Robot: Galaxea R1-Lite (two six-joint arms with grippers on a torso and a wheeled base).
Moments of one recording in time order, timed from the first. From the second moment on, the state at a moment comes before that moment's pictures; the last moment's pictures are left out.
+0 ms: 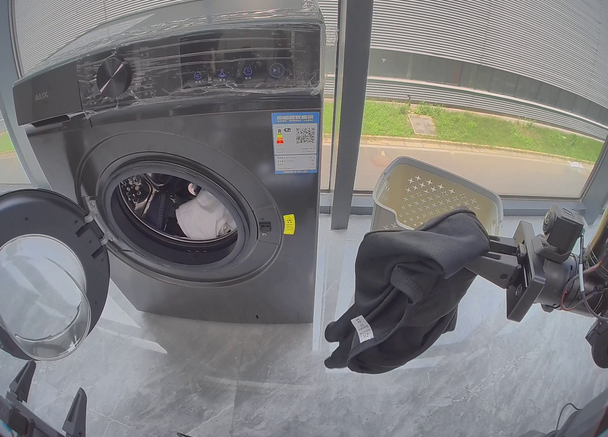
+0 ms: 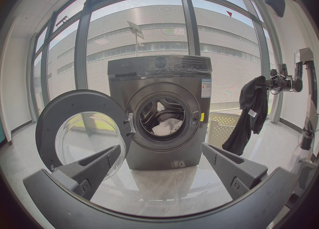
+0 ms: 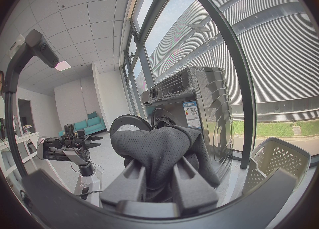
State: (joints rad) left arm 0.00 0.02 -0.02 0.00 -0.04 0.04; right arm 0.42 1.46 -0.32 -1.22 0.65 0.15
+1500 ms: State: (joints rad) left arm -0.61 1.12 -0.44 -0.56 -0.59 0.17; right arm 0.63 1.65 -0.70 -1.22 0.46 0.24
